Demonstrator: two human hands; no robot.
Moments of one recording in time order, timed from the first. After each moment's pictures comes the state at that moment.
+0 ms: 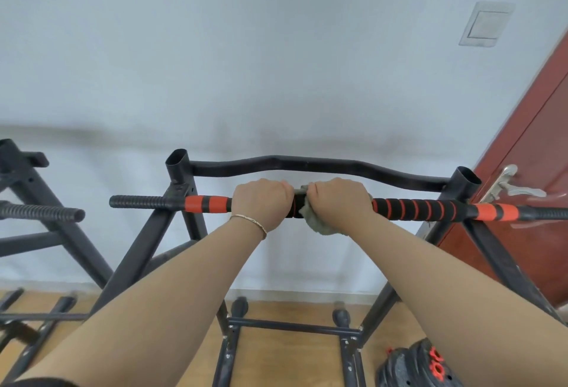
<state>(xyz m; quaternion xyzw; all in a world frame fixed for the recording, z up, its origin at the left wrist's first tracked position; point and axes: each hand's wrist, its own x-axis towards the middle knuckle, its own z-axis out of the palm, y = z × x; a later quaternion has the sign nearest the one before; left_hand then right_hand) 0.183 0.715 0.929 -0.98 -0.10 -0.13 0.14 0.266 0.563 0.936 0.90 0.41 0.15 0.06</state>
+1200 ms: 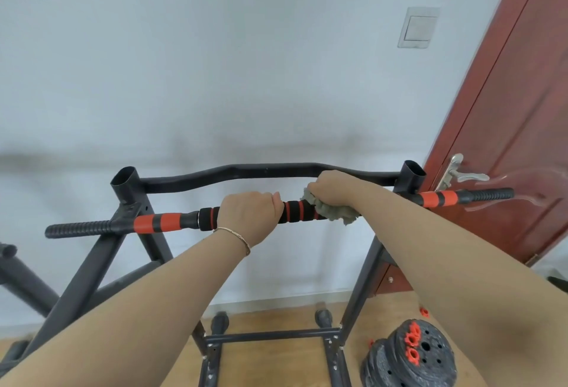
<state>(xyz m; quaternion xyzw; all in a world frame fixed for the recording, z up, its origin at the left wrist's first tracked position) 0.206 0.674 0.925 -0.98 -0.01 -0.12 0.17 0.327 0.508 0.974 0.94 0.20 -0.20 -0.18</state>
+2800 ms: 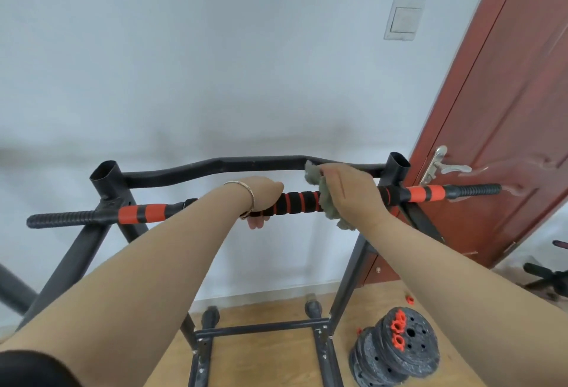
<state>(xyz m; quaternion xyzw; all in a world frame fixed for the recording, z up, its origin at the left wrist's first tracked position) 0.241 0.652 0.974 -0.94 -0.17 0.19 -0.22 0.287 0.448 0.950 0.87 0.36 0.20 -0.26</state>
